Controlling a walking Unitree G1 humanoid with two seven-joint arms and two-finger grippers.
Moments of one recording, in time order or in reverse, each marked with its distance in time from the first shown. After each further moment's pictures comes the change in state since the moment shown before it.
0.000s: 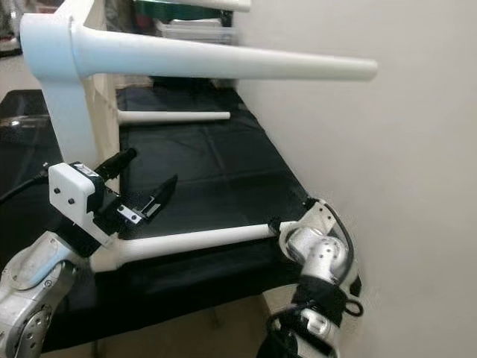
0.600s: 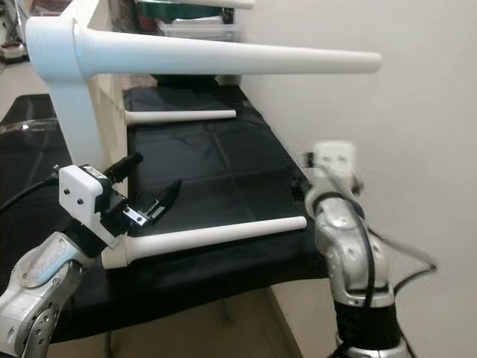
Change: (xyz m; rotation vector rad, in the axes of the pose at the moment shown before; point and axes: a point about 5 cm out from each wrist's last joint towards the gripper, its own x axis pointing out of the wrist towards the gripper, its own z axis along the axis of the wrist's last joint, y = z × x) left arm 0.001 -0.002 -0.010 -0.015 0.042 -0.027; right arm -0.085 0.063 0.055 -1.150 -1.029 0.133
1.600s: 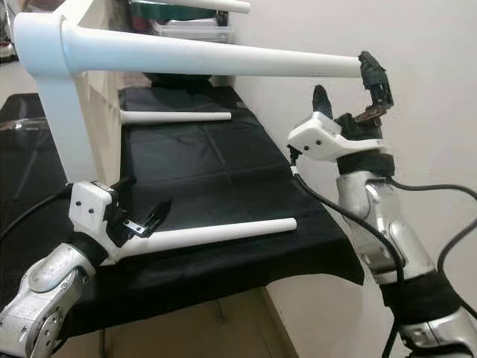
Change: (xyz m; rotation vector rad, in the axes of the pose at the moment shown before) left arm -0.004 0.012 -0.040 -0.011 0.170 0.114; right arm 0.020 -0.048 0.034 -0.628 -0.550 -0.274
